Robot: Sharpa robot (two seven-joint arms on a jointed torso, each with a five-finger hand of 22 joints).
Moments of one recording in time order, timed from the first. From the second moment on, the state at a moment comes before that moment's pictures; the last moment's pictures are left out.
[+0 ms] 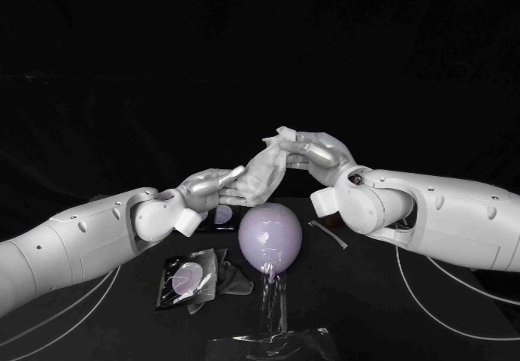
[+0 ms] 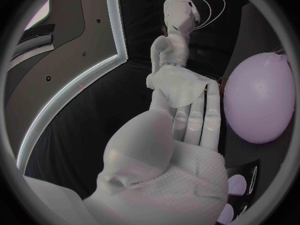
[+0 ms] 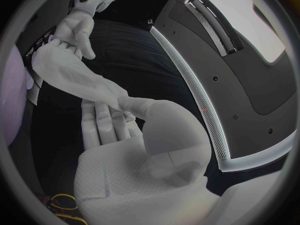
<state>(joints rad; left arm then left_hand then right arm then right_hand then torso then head) 1.24 -0.61 -0.09 1.12 0.12 0.37 0.18 1.63 0.26 -0.29 0.24 0.05 0.84 0.18 0.43 0.24 1.14 0.13 0.08 0.07 1.06 0.12 0.15 0.29 0.17 1.04 0.25 0.10 0.07 1.35 -0.79 -0.12 1.59 0.04 -0.39 0.42 1.20 0.14 0.80 -0.12 0.04 0.77 0.19 0.44 0.51 1.09 0.17 0.06 0.06 1.07 0.13 0.17 0.16 0.17 0.79 0.25 0.07 0.58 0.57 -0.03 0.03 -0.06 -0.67</state>
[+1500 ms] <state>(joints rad) 1.24 -0.62 -0.09 1.14 0.12 0.34 0.23 1.80 0.17 -0.08 0.25 0.05 0.85 0.17 0.47 0.28 1.20 0.13 0.07 0.07 1.05 0.11 0.11 0.29 0.17 1.04 0.25 0.09 0.07 1.35 -0.76 -0.12 1.52 0.04 -0.43 0.39 1.21 0.13 0.80 -0.14 0.05 0.77 0.20 0.44 0.49 1.09 0.17 0.06 0.06 1.07 0.13 0.16 0.15 0.17 0.79 0.25 0.08 0.58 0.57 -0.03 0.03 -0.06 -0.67</state>
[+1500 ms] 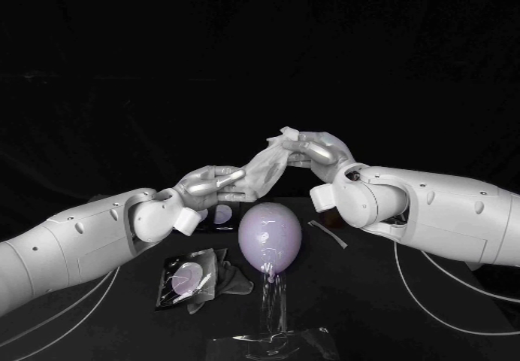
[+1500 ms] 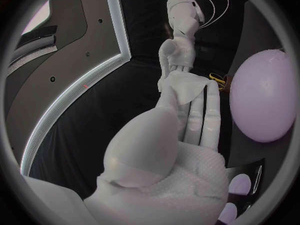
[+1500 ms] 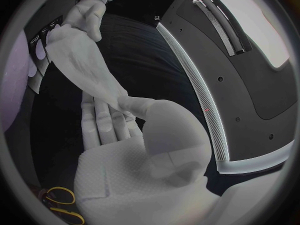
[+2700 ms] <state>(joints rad) 1.24 -0.62 -0.09 1.14 0.13 0.34 0.21 1.72 0.21 -0.09 0.27 0.05 0.82 0.18 0.43 0.28 1.17 0.14 0.07 0.07 1.06 0.11 0.12 0.32 0.17 1.04 0.25 0.09 0.07 1.35 -0.76 -0.12 1.52 0.02 -0.45 0.36 1.21 0.13 0.80 -0.14 0.04 0.77 0.20 0.44 0.48 1.09 0.17 0.06 0.06 1.08 0.13 0.16 0.15 0.16 0.79 0.24 0.08 0.58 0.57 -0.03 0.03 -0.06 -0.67</state>
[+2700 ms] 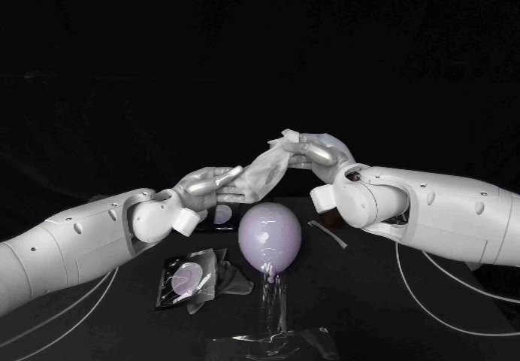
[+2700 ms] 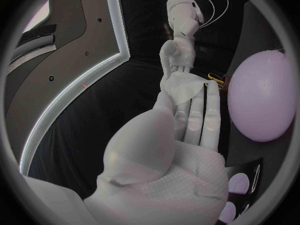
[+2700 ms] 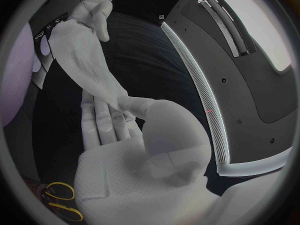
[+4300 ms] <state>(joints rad) 1.24 -0.65 -0.09 1.22 0.12 0.27 0.27 1.62 -0.01 0.46 0.21 0.05 0.88 0.17 0.46 0.34 1.21 0.12 0.07 0.07 1.10 0.09 0.14 0.34 0.17 1.05 0.23 0.15 0.10 1.34 -0.67 -0.15 1.34 -0.02 -0.43 0.21 1.14 -0.02 0.64 -0.12 0.06 0.70 0.19 0.33 0.38 0.98 0.21 0.06 0.06 1.00 0.18 0.08 0.11 0.17 0.70 0.29 0.07 0.48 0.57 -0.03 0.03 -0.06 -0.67</state>
